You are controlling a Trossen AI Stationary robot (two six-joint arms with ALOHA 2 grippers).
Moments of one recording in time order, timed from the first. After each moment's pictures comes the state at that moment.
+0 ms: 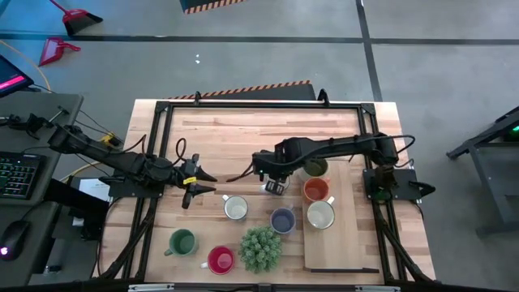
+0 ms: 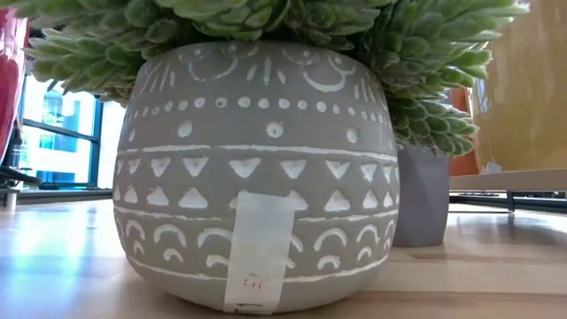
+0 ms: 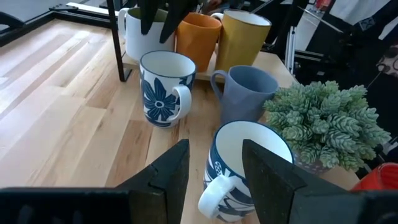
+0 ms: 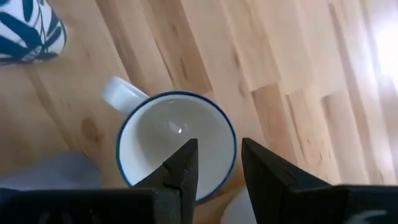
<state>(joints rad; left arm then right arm) -0.31 0.66 0.29 0.06 -0.21 -0.26 0.07 1.97 1.85 -1.27 0.20 0.39</state>
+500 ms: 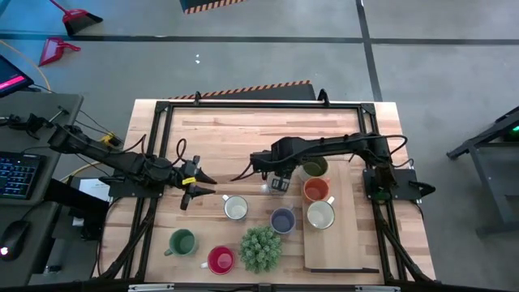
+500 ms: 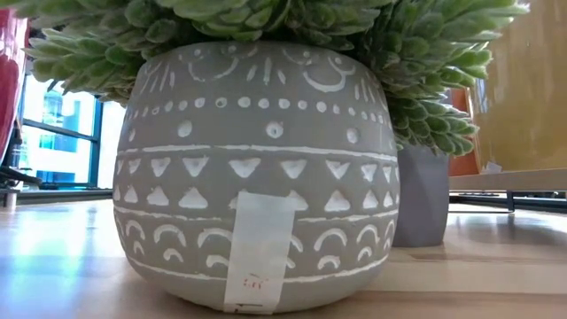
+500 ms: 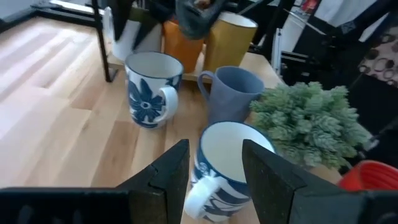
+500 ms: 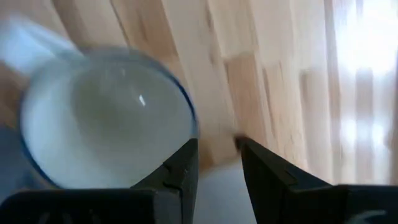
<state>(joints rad) -0.31 0.66 0.29 0.07 -0.16 -0.27 0.04 2.03 1.85 -1.39 0.24 0.31</state>
